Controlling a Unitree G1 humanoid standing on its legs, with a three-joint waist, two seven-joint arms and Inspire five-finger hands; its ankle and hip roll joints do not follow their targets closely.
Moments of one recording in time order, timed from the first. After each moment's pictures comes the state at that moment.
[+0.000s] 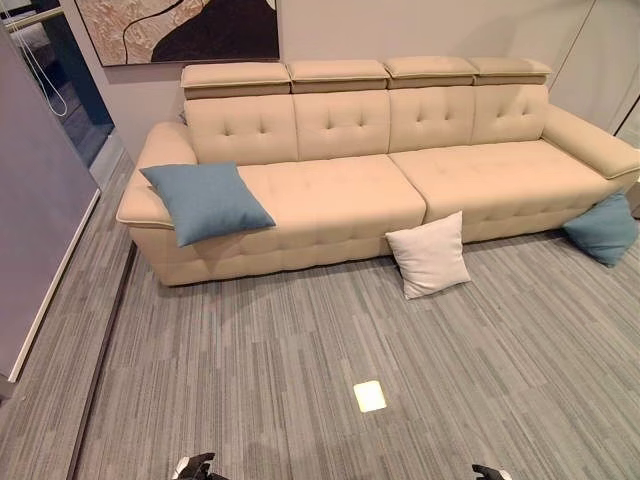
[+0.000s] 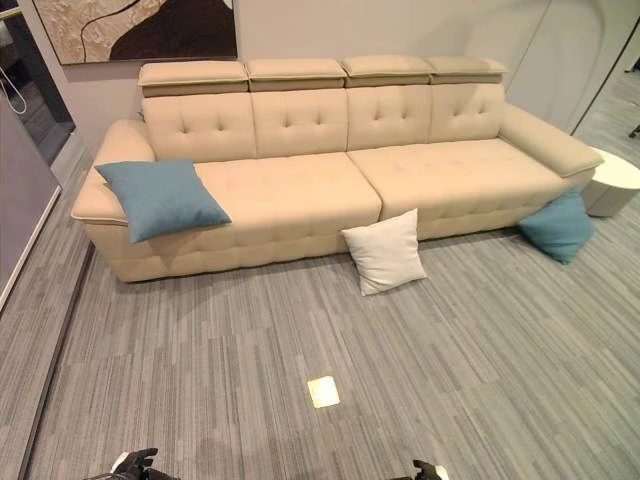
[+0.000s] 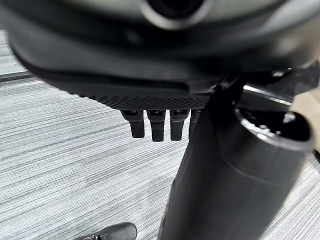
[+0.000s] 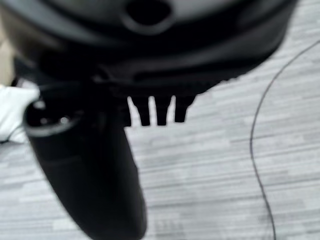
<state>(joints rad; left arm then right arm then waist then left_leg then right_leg) -0.04 0.27 -0.20 1.29 -0.05 -0.04 0.18 -0.02 -0.30 0.16 1.29 0.08 -0.04 -0.22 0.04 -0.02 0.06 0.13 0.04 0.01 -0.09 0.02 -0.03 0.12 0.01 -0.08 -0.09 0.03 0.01</state>
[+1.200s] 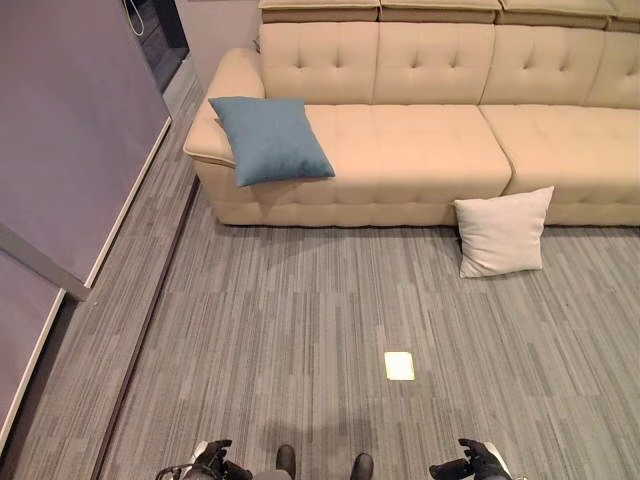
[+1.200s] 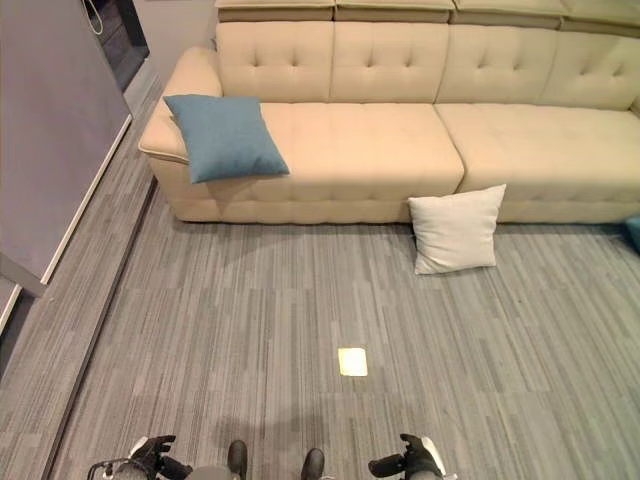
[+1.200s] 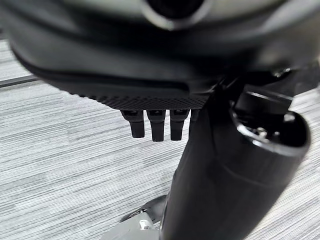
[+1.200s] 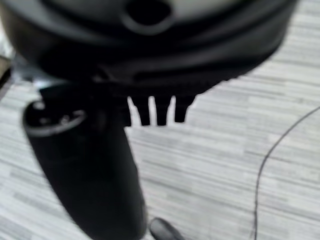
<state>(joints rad) -0.09 0.24 -0.25 1.30 -0.02 -0.04 0.16 -0.09 -0.30 0.22 1.29 0.02 -0.04 -0.20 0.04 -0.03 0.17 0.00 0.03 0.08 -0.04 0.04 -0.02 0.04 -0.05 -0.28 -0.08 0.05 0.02</state>
